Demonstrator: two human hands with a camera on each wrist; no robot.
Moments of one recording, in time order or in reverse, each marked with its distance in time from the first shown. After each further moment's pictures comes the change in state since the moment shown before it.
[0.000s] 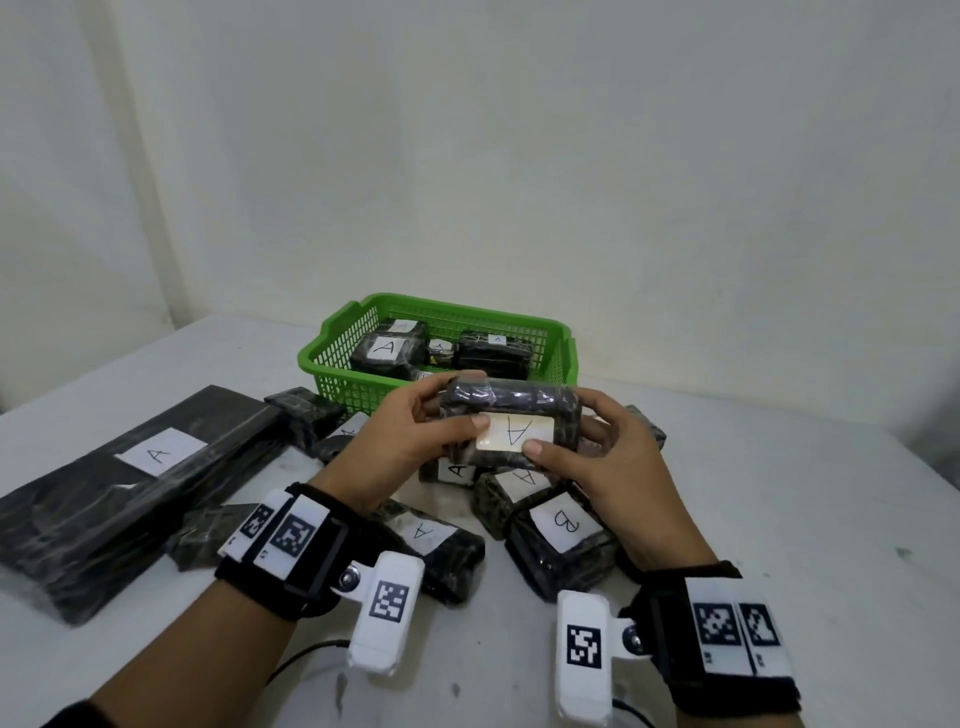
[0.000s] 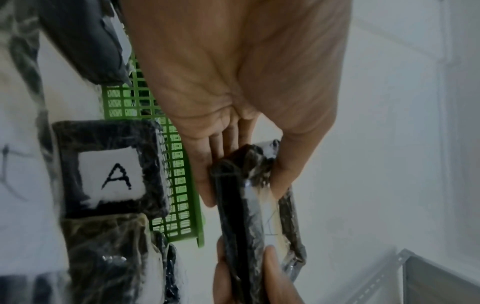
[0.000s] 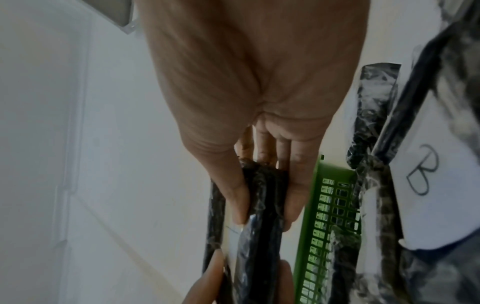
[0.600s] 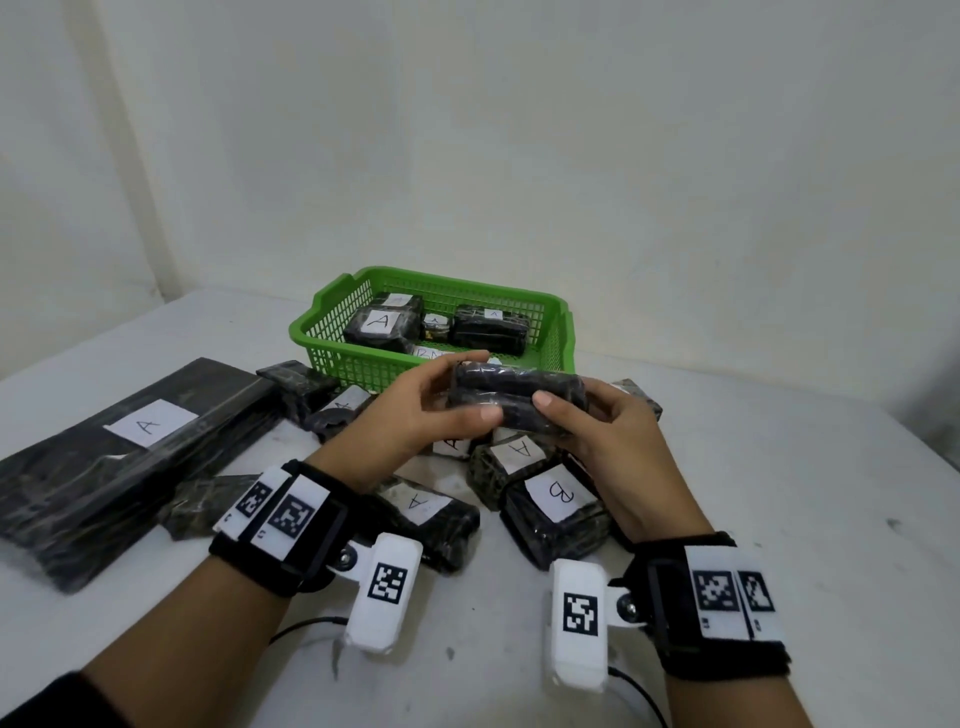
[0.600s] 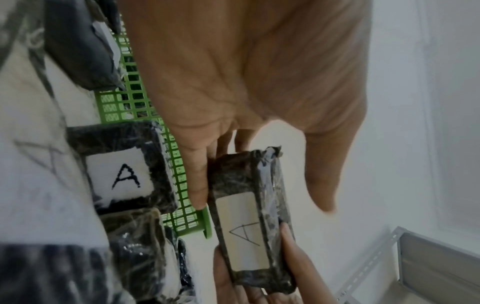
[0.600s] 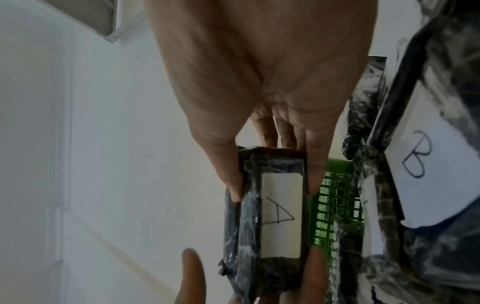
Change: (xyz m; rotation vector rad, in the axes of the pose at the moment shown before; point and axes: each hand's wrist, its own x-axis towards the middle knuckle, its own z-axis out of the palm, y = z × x) left_hand -0.011 0.003 0.009 0.092 -0.105 0.002; right_hand 0.002 0.007 -0.002 0.085 0.031 0.091
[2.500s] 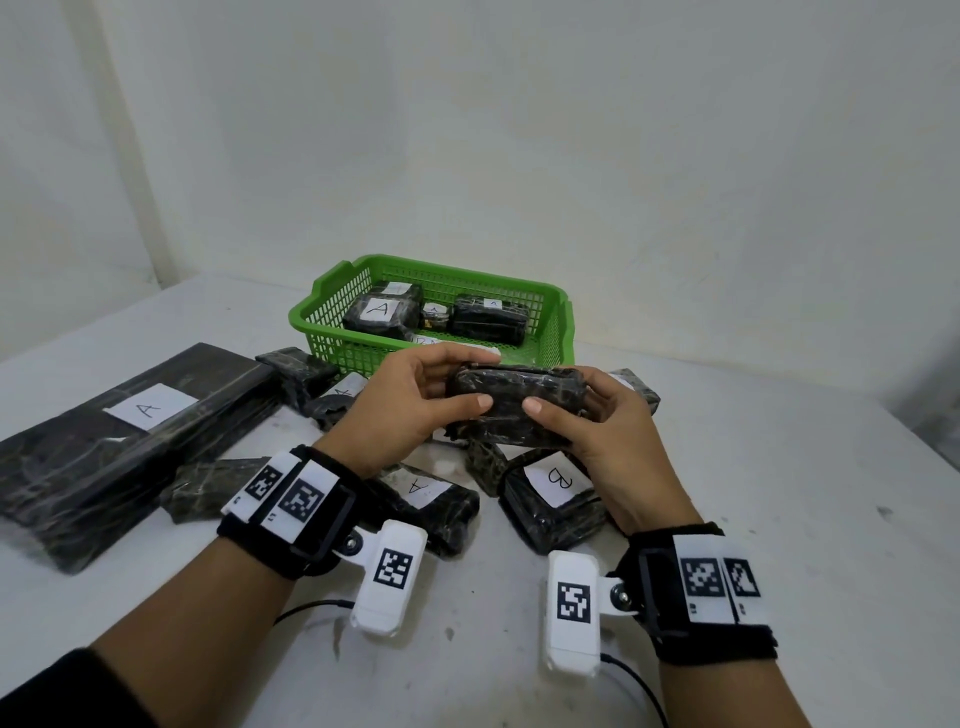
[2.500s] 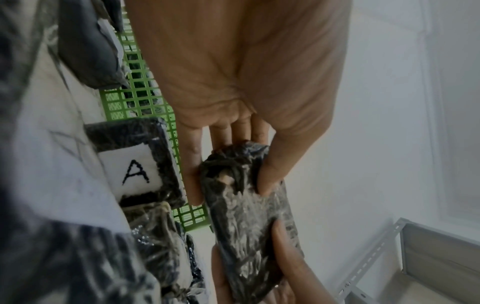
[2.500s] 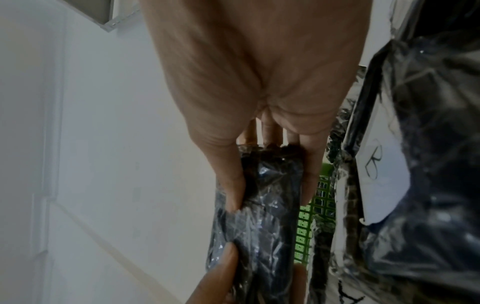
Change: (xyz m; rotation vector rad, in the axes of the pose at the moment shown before) left_hand 0.002 -0.004 0.001 0.093 0.109 0.120; right_hand -0.005 0.007 -0.001 -0.068 0.019 -0.054
